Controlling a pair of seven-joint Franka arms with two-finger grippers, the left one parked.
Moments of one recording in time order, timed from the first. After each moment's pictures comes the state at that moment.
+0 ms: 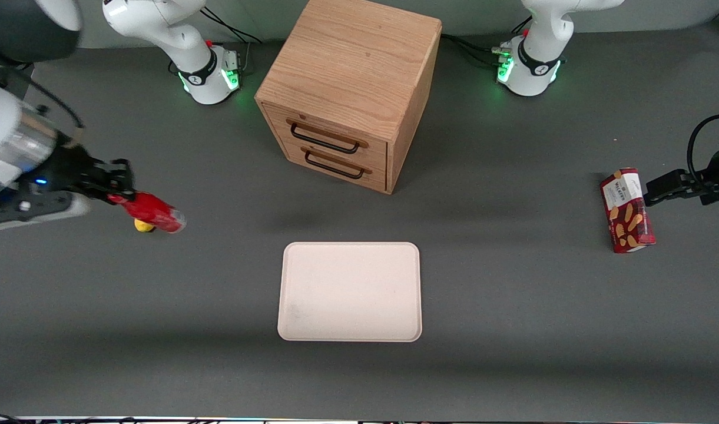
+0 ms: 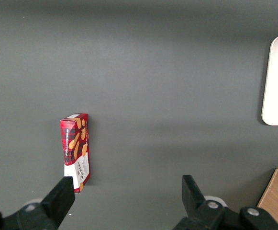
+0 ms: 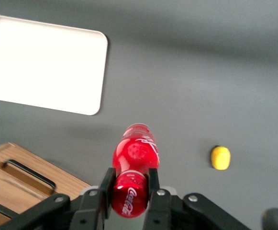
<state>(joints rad) 0.49 0.30 -0.33 -1.16 0.11 1.43 0.08</state>
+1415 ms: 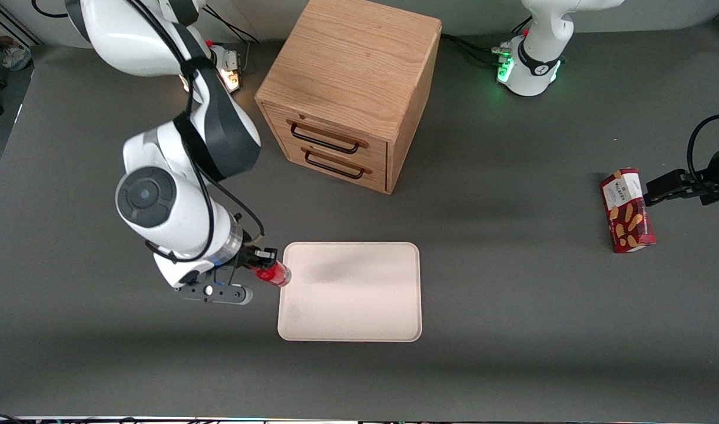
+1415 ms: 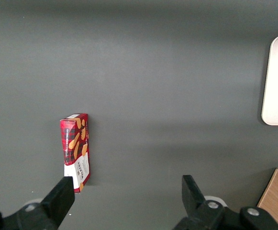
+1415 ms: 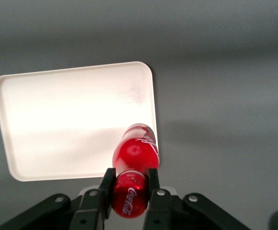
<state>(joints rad) 0.48 0.73 -0.13 -0.96 0.11 1.68 0.49</state>
